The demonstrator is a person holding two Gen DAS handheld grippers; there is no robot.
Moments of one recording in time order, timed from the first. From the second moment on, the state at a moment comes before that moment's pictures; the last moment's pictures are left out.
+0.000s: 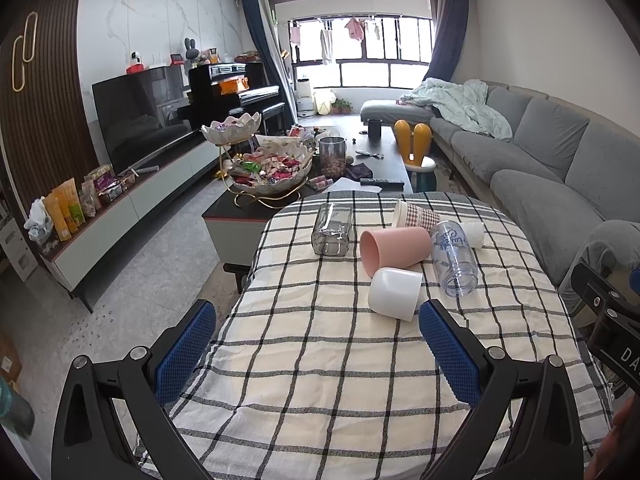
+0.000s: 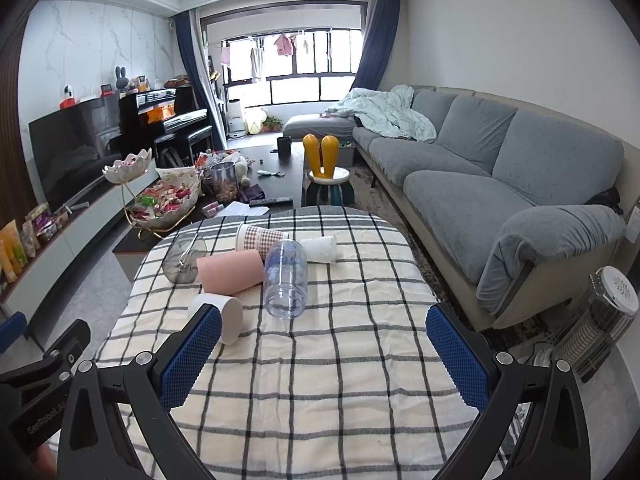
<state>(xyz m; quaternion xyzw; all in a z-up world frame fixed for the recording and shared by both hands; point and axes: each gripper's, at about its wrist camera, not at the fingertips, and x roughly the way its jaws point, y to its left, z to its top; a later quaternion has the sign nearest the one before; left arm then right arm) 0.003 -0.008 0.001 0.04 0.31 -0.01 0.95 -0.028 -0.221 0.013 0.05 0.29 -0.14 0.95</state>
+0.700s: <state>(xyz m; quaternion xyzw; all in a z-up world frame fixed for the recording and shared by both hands) 0.022 -0.002 -0.008 0.03 0.32 0.05 0.94 0.010 -0.214 -0.003 0.03 0.32 -0.10 0.94</state>
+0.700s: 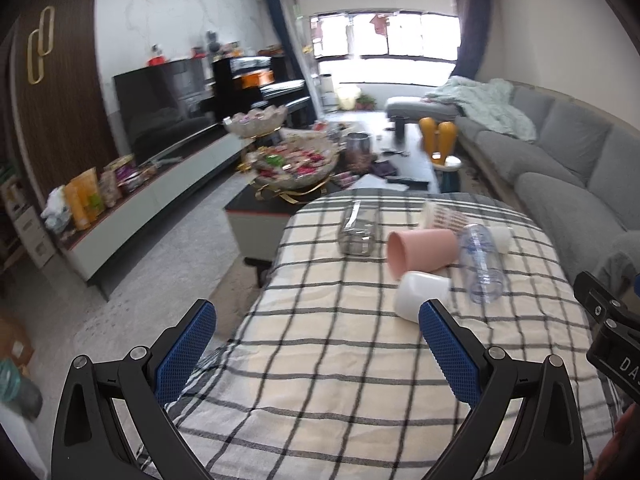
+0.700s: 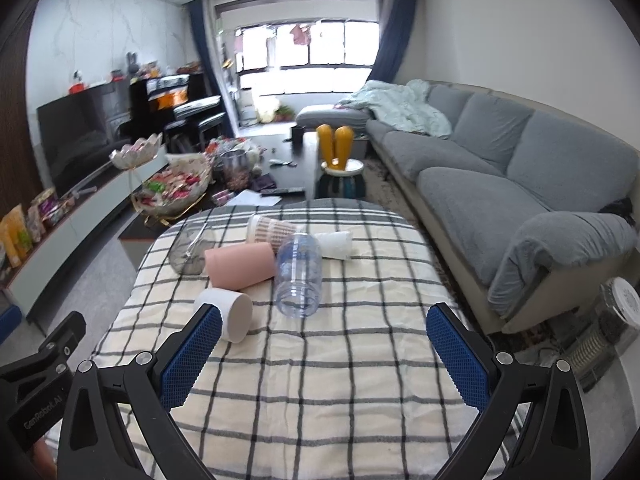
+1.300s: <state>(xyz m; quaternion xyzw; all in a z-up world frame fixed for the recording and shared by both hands) 0.060 0.019 -0.041 -0.07 0.39 0.18 0.90 0.168 -0.131 -0.063 -0.20 0.53 0.12 0.81</state>
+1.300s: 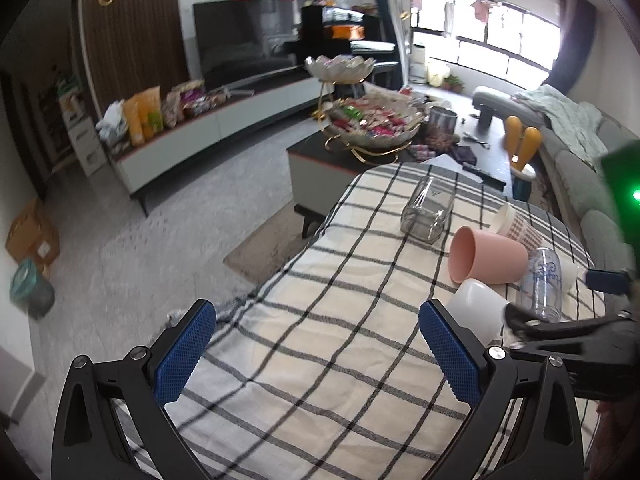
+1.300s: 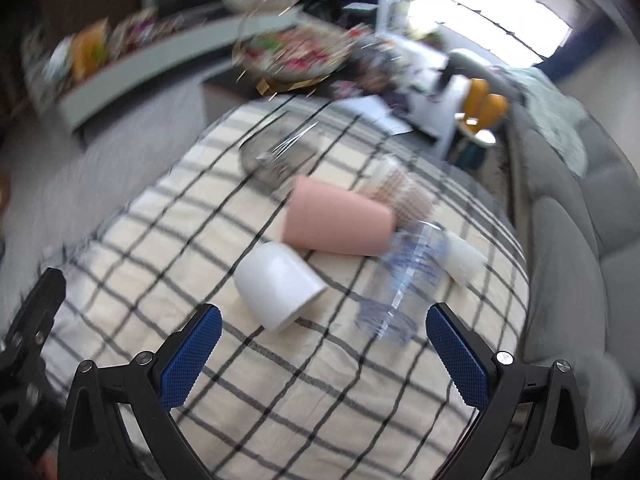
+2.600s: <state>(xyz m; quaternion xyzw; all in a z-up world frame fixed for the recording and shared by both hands) 0.077 0.068 -0.039 -0.01 0.42 0.08 0.91 0.140 -0.134 -0.096 0.07 0.66 0.11 0.74</state>
